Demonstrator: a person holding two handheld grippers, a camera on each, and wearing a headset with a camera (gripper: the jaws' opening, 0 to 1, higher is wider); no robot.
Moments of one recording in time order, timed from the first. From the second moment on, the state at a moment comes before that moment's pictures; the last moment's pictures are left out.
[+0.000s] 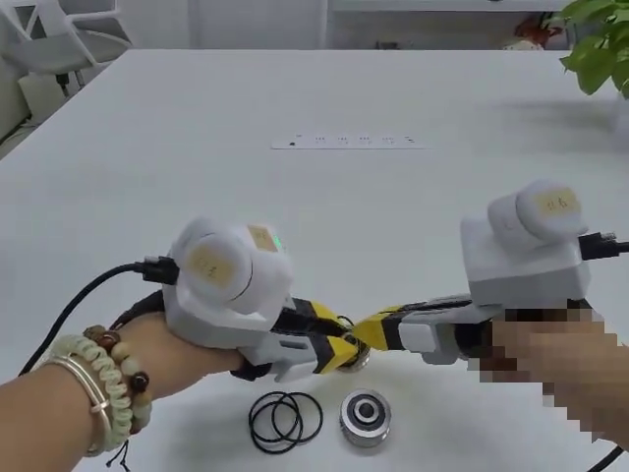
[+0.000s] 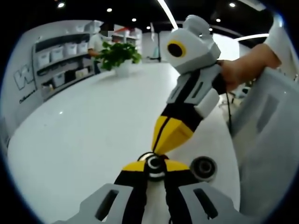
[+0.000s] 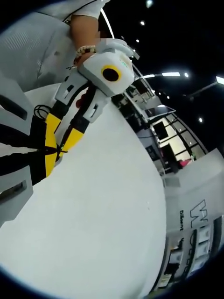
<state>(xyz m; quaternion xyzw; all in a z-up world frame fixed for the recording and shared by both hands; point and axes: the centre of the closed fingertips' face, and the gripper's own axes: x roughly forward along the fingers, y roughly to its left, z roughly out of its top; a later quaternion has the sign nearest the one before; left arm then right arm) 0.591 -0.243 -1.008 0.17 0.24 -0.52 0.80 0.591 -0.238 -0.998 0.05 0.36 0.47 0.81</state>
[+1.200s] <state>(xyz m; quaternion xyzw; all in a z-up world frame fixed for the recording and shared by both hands) 0.556 -0.149 -0.880 0.15 0.16 -0.49 0.84 0.571 -0.208 -0.958 0.09 0.34 0.51 0.78</state>
